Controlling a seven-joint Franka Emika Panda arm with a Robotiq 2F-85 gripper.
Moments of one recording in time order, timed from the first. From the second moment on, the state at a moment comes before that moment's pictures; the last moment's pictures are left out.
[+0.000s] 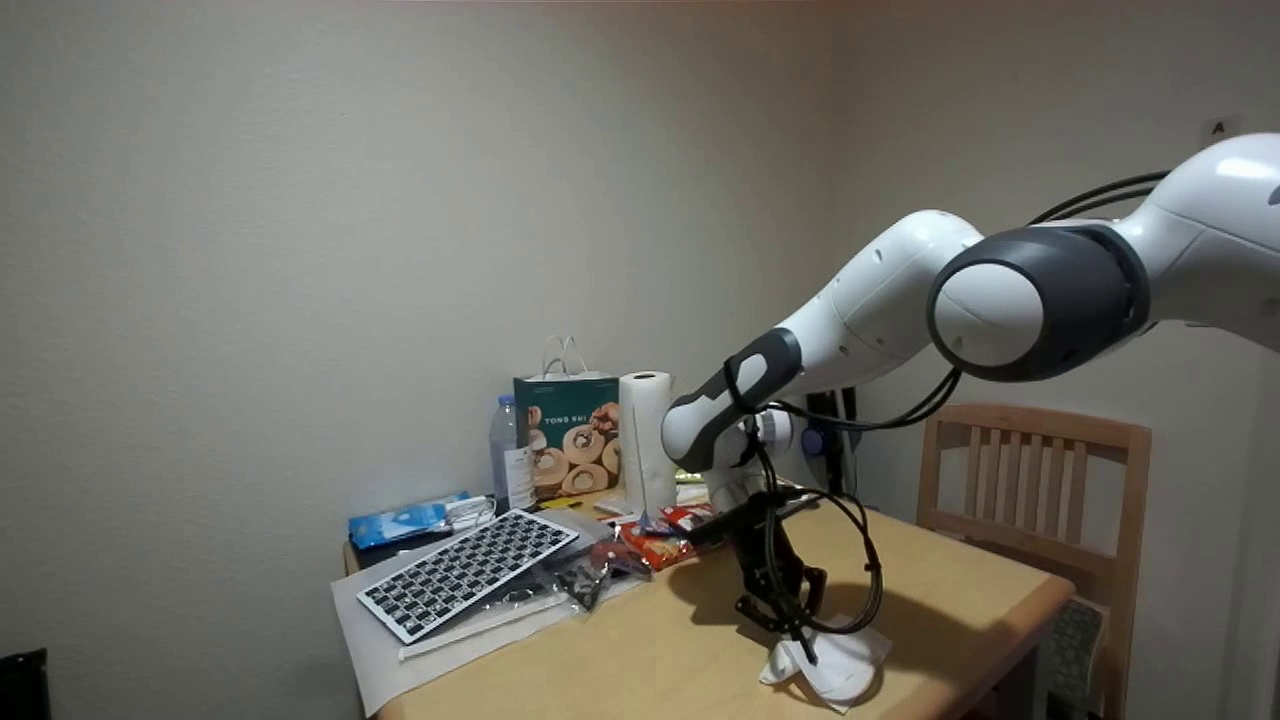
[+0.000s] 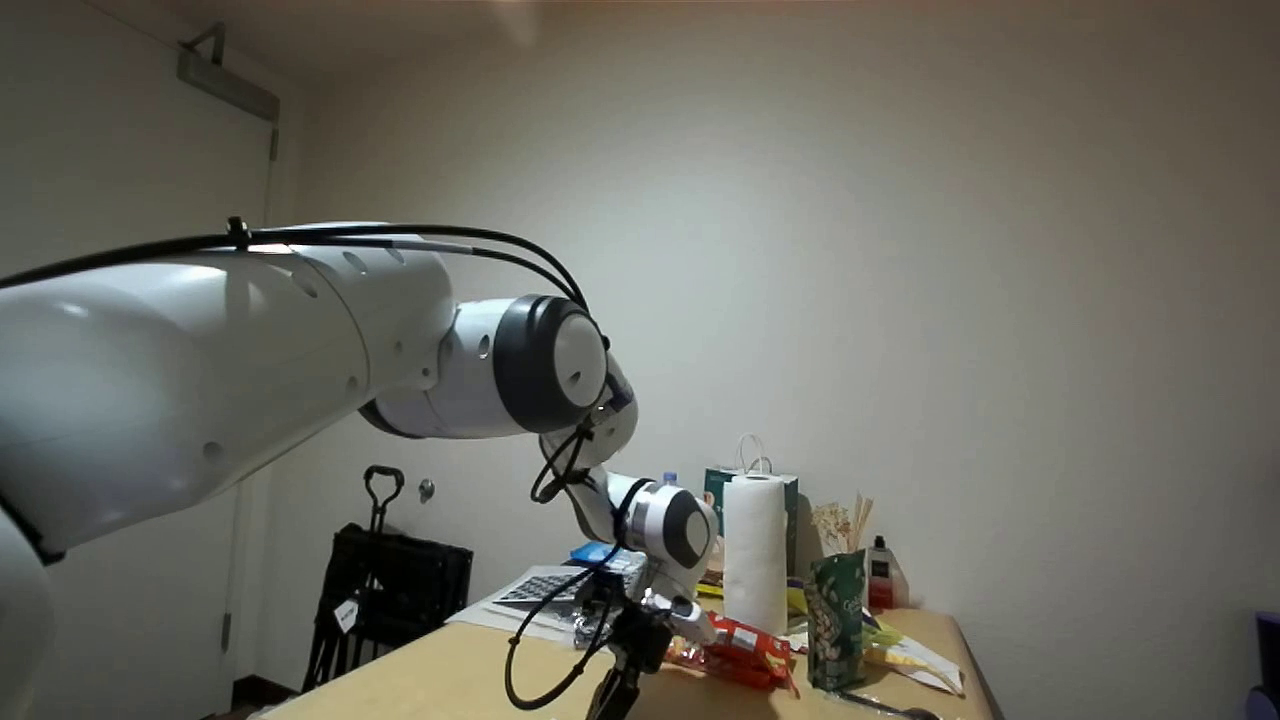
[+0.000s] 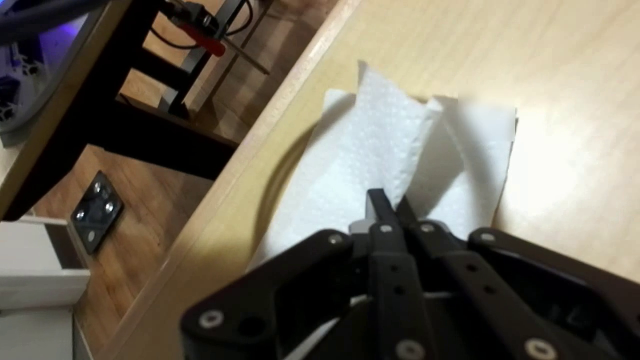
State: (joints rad) arm -0.02 1.03 -0.09 -1.22 0.19 1.47 0.90
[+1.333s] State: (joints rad) arm -0.31 1.05 -0.17 -1.21 0.45 1.46 1.00
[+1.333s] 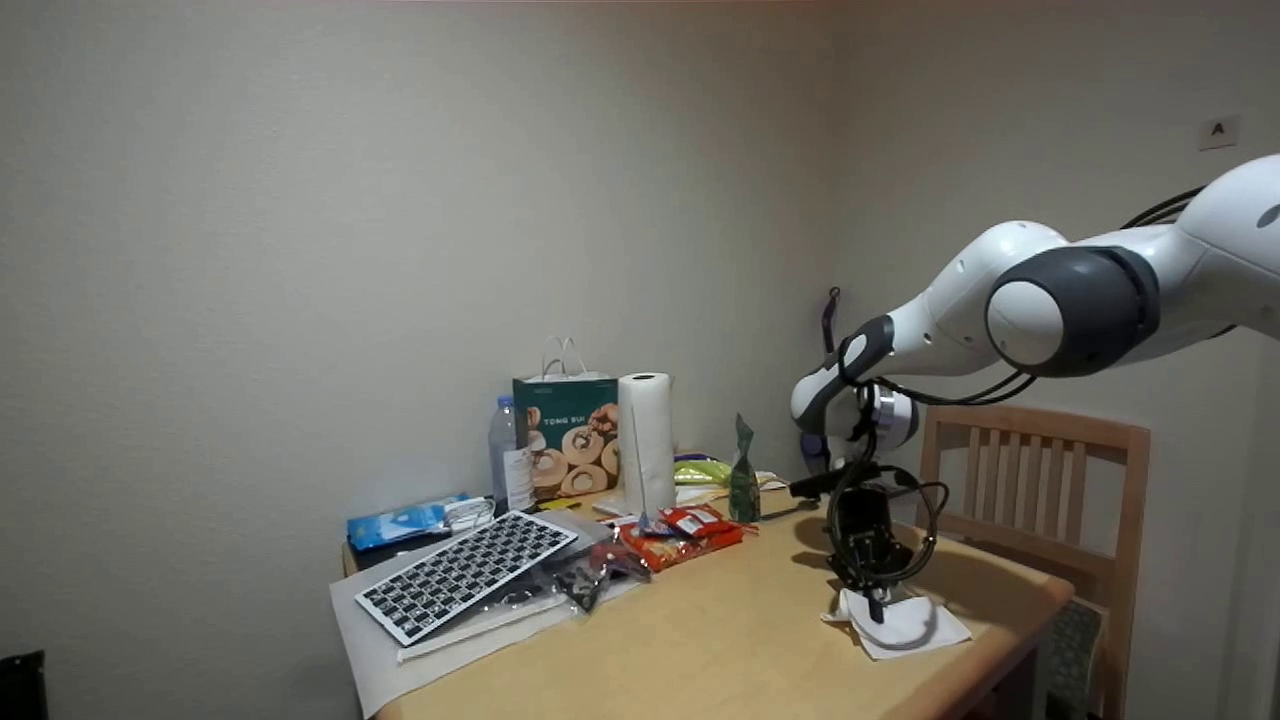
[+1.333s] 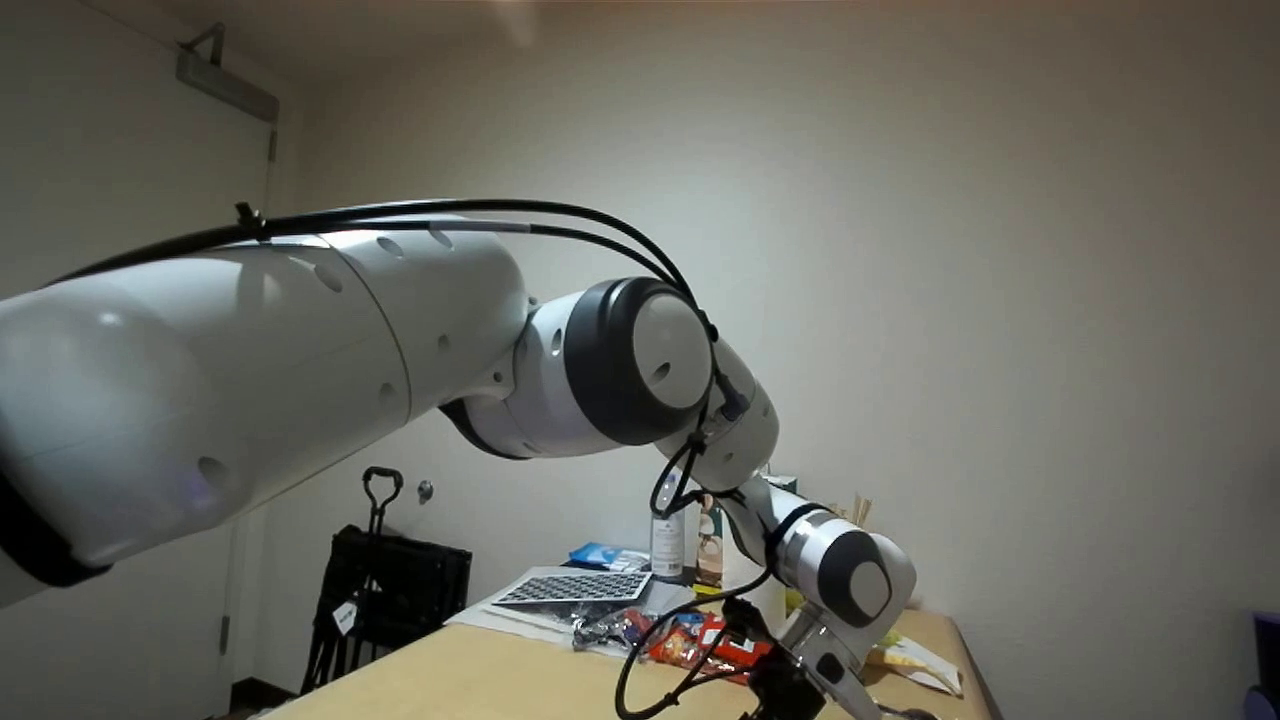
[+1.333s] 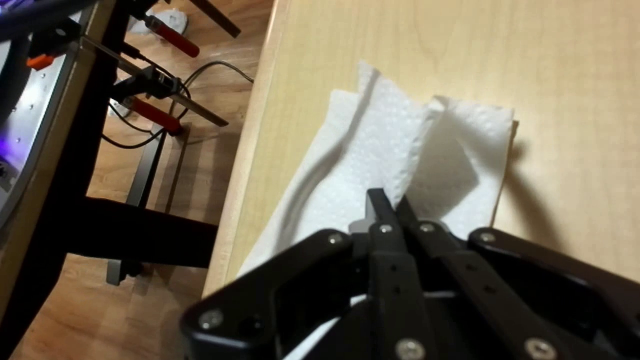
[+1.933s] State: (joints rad) arm -0.33 1.06 -0.18 -1.17 0.48 1.51 1.08
